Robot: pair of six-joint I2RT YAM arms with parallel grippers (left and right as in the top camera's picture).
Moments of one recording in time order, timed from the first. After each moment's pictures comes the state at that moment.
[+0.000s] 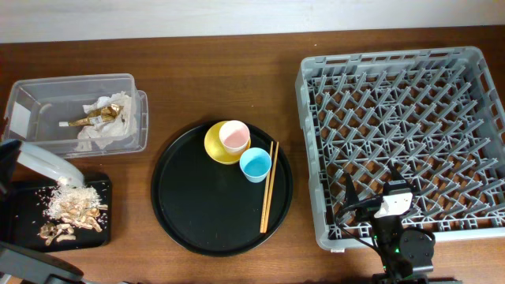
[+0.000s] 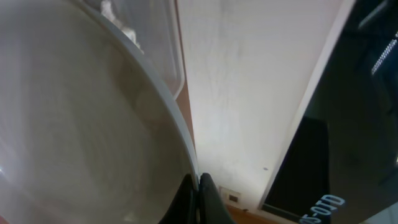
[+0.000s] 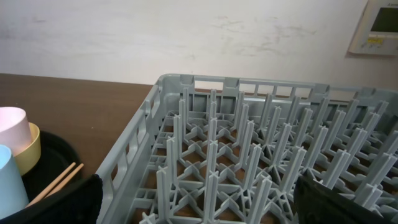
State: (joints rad) left arm 1.05 1.74 1.50 -1.05 1.16 -0.41; right arm 0.05 0.01 0.01 -0.07 -0.04 -0.04
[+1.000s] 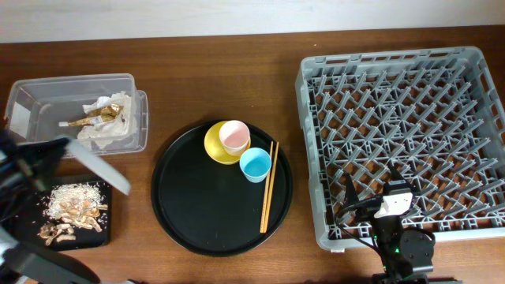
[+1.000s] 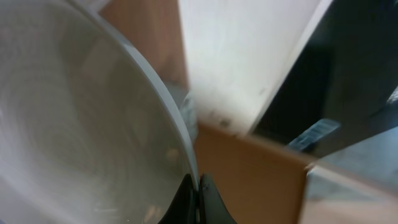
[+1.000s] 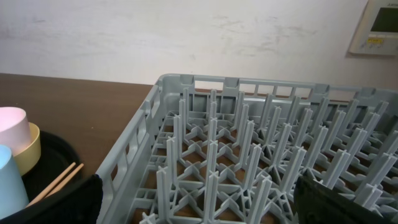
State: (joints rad) left arm 0.88 1.66 1.52 -1.54 1.22 -0.11; right arm 0.05 0.01 0.01 -0.07 -0.04 -0.04
